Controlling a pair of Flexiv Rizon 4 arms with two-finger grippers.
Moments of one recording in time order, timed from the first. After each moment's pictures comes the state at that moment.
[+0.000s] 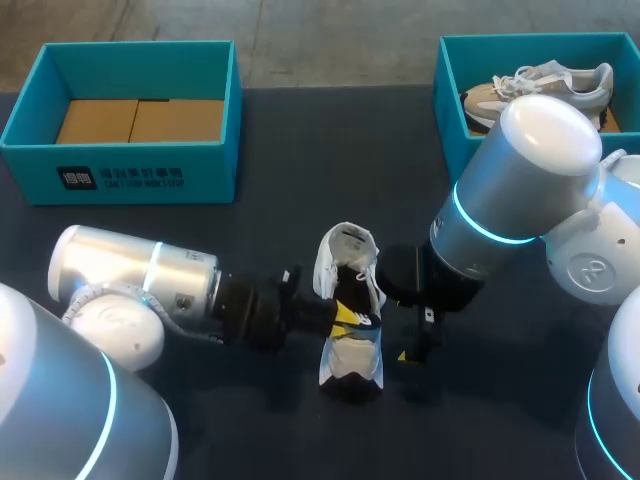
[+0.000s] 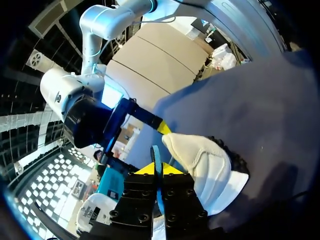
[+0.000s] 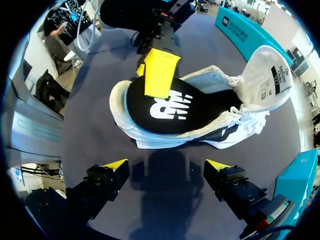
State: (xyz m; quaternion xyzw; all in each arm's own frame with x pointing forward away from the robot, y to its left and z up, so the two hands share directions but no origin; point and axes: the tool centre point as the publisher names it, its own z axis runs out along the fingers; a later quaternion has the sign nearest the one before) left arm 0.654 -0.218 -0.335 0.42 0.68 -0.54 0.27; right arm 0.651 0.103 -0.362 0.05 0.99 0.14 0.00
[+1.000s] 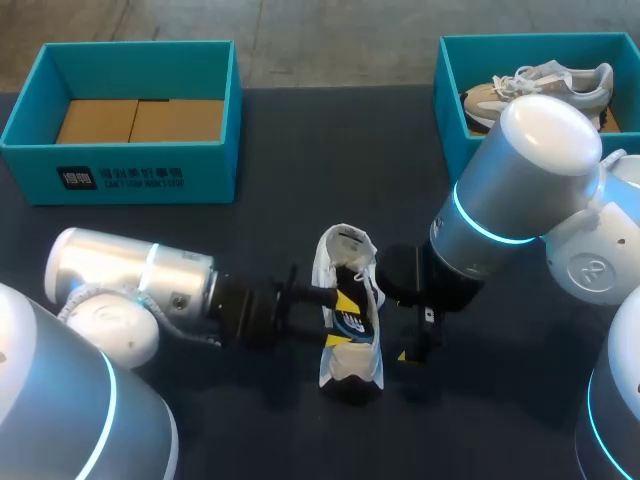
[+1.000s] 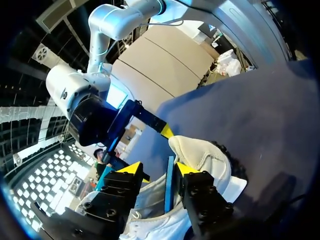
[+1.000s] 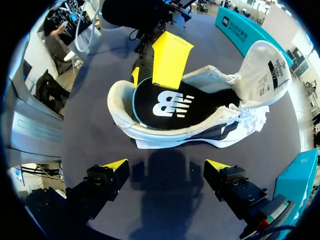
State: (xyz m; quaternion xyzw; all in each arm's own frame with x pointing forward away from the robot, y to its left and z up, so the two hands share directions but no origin) left arm 0.648 -0.215 -0.329 0.40 0.68 -0.56 0.25; right arm 0.651 0.103 -0.362 0.05 0.99 0.14 0.00
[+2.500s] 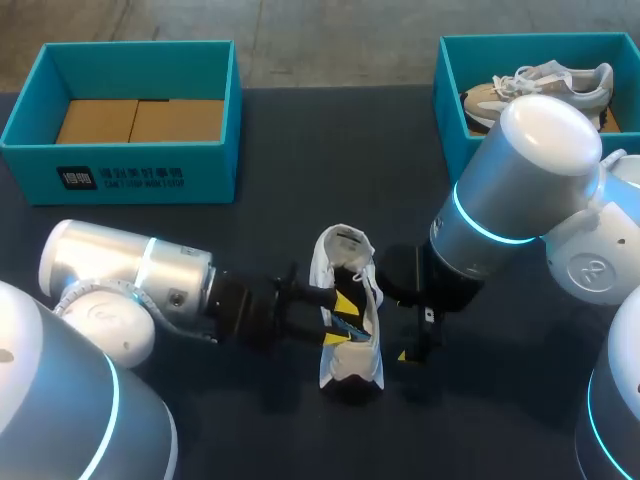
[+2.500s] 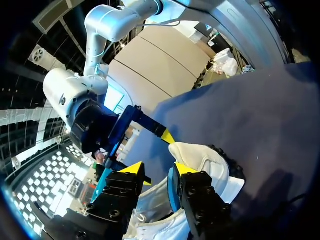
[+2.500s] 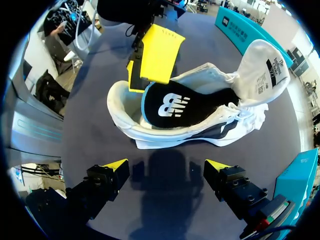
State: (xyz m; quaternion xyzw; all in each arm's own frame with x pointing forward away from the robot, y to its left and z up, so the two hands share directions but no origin) left arm 0.644 -0.212 -0.319 0.41 0.68 -0.55 0.25; right arm 0.651 0.103 -0.362 0.05 0.99 0.14 0.00
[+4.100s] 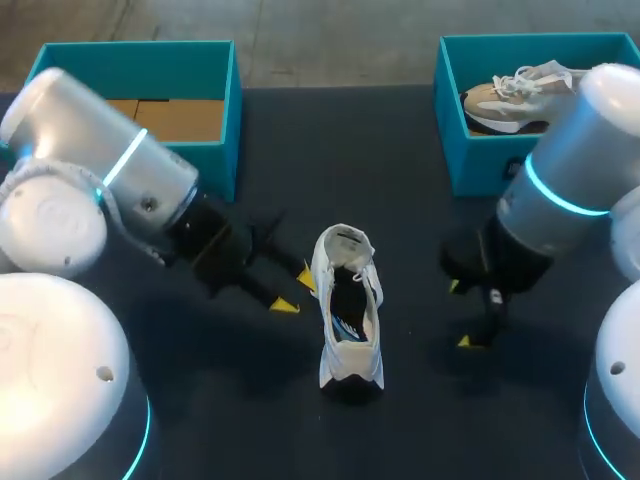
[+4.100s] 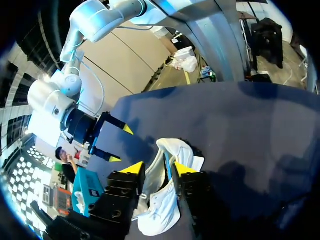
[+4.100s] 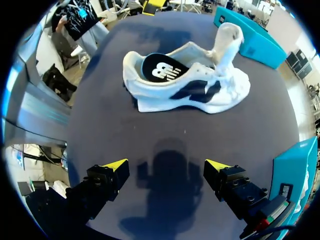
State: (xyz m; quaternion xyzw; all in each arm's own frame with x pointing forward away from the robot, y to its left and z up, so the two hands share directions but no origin) left arm 0.655 -0.152 -0.265 0.53 0.74 -0.41 0.12; right arm 0.658 0.019 -0.341 0.03 0.99 0.14 -0.01
